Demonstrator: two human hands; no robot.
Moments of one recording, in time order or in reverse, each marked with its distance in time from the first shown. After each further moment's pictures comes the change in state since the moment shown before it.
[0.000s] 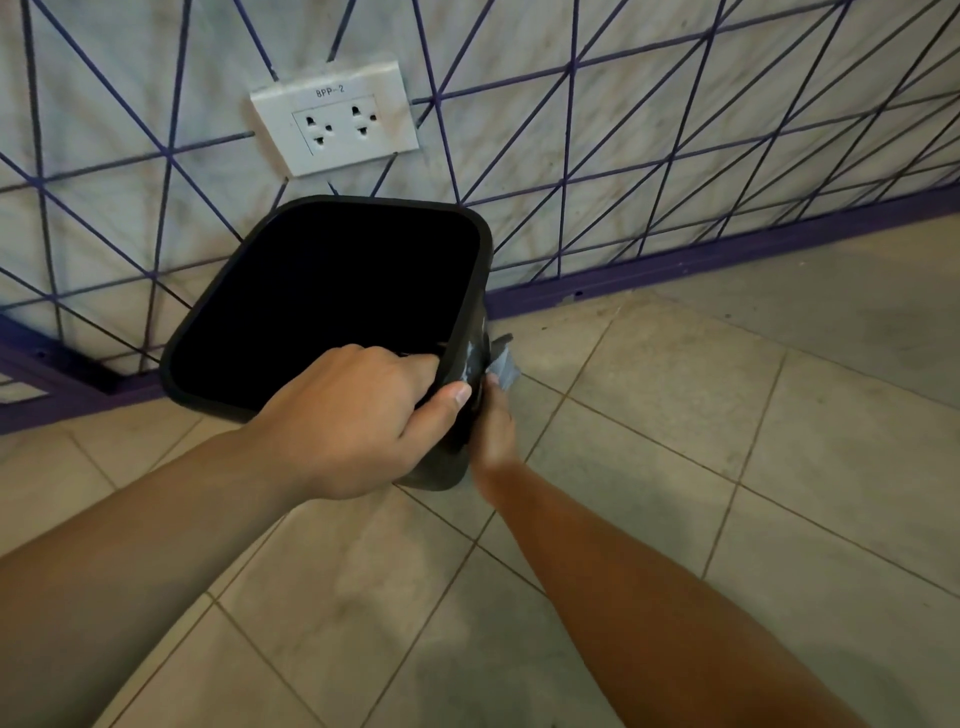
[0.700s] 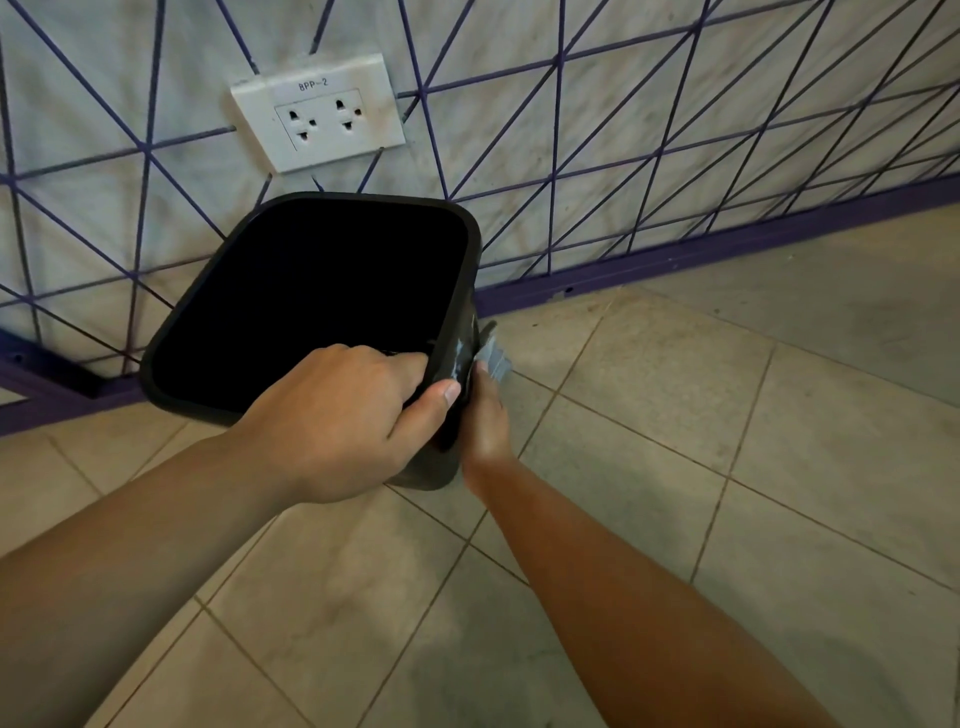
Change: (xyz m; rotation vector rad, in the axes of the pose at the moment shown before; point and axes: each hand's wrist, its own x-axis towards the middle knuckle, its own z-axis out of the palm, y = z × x) left_hand -0.001 -0.002 0.003 -0.033 0.010 -0.018; right_hand 0.004 -0.003 -0.005 -0.017 -0.050 -0.005
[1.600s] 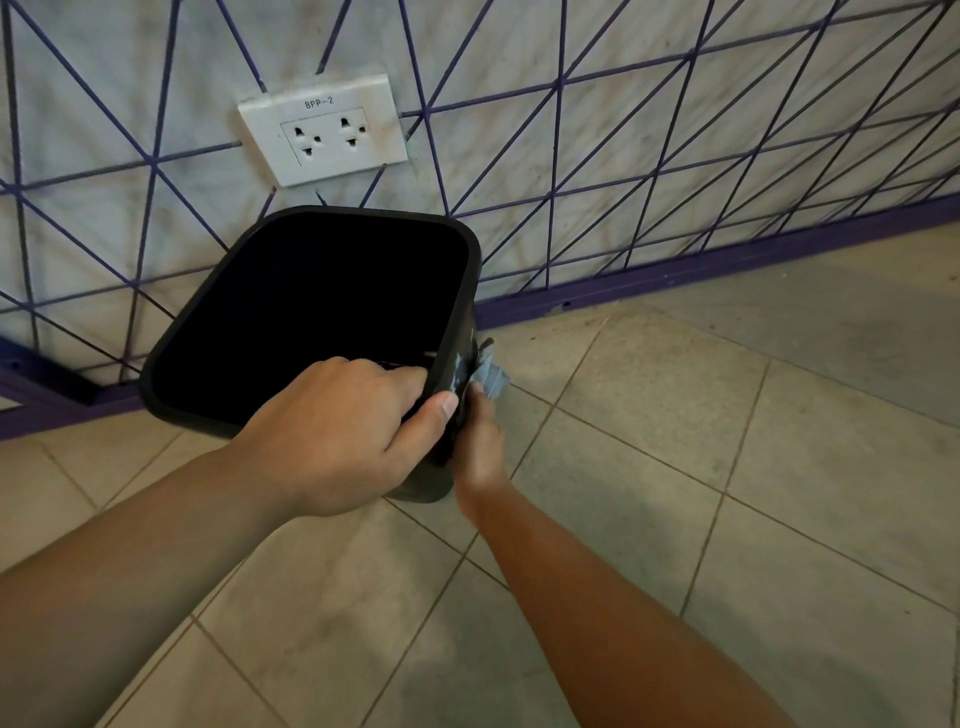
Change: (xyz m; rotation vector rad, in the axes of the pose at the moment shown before) left_hand -0.001 -0.003 0.004 -0.020 0.039 0.018; right_hand -0.009 0.007 0.004 -0.012 0.006 0.018
